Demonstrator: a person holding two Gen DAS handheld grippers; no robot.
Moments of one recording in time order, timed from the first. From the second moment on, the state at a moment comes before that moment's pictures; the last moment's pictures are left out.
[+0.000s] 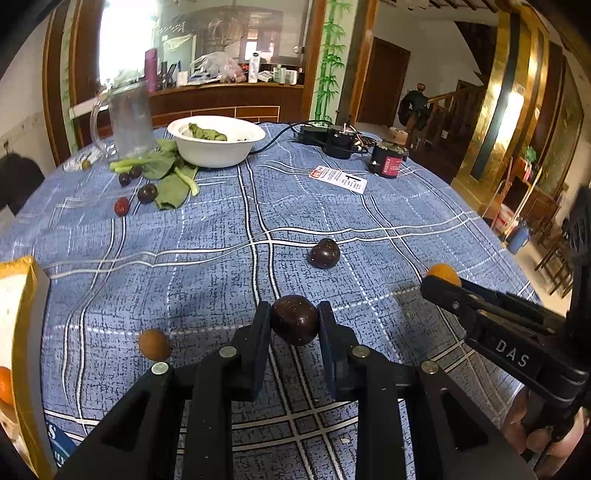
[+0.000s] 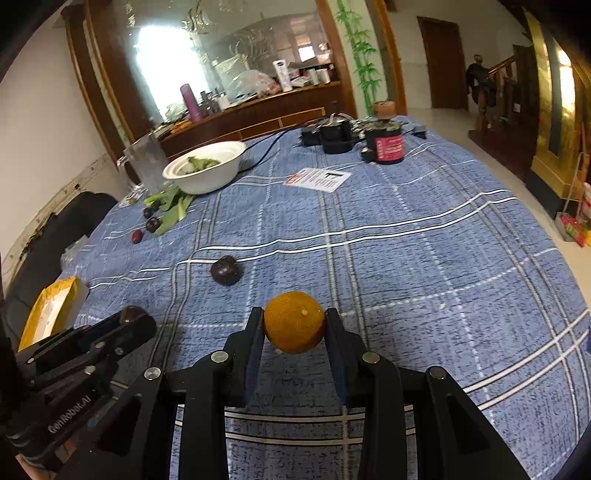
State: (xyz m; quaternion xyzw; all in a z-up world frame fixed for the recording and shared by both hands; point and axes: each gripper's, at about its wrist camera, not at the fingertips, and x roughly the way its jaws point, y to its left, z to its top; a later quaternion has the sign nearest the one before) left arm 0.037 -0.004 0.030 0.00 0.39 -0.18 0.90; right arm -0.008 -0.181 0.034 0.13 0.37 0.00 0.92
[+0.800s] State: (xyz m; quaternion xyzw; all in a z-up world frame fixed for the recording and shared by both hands) left arm -0.061 0.172 0.075 -0.13 0.34 -0.10 0.92; right arm -0.117 -0.068 0.084 0.07 0.35 0.09 0.93
